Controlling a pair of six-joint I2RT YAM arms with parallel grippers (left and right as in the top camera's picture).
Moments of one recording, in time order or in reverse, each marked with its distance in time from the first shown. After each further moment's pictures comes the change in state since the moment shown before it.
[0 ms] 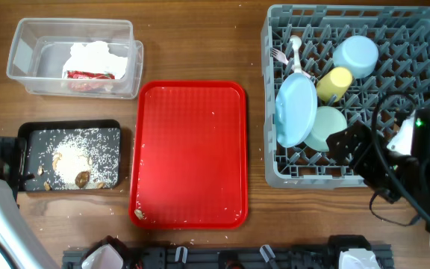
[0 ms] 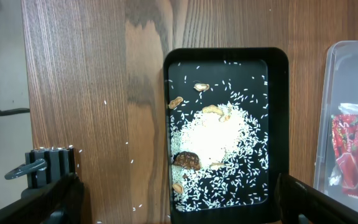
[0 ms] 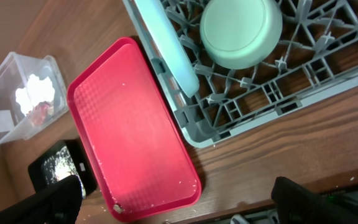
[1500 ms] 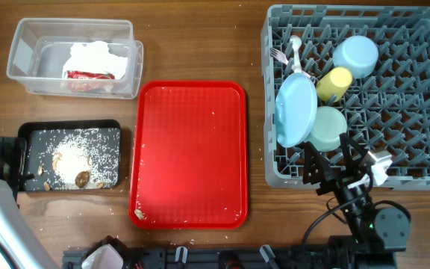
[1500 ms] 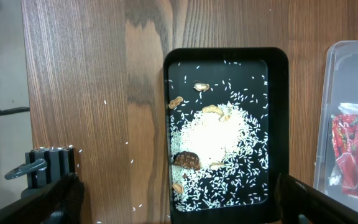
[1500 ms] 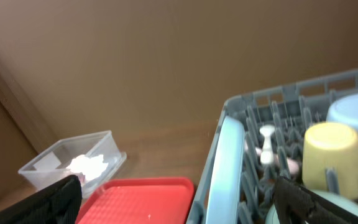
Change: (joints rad) left arm 0.000 0.000 0.000 0.000 0.000 0.000; right arm 0.005 -0.961 -1.294 1.440 -0.087 -0.259
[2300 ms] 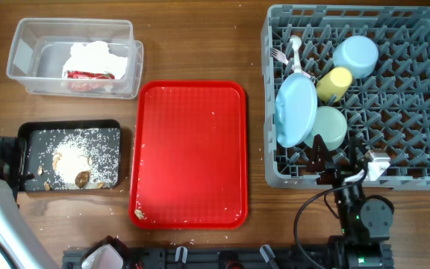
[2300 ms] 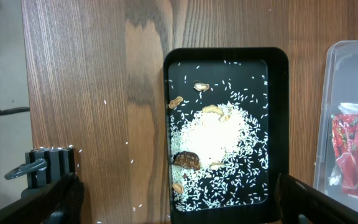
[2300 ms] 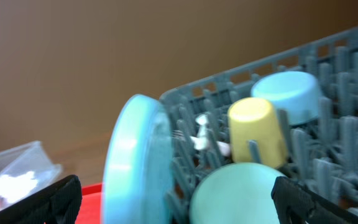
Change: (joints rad) left arm 0.000 0.000 0.000 0.000 0.000 0.000; right arm 0.000 -0.008 -0.171 0.088 0.246 -0.033
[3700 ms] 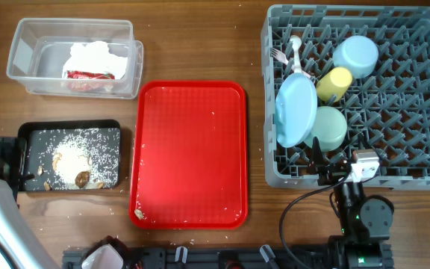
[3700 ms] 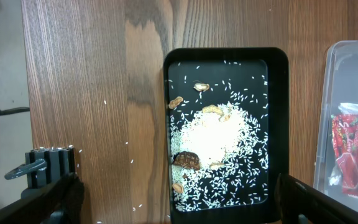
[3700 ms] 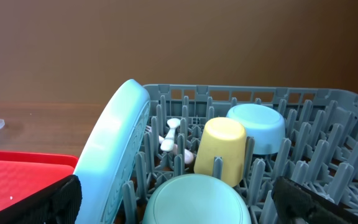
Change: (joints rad) left arm 0.000 0.000 0.000 0.000 0.000 0.000; right arm 0.000 0.000 0.000 -0.003 0.017 -0.361
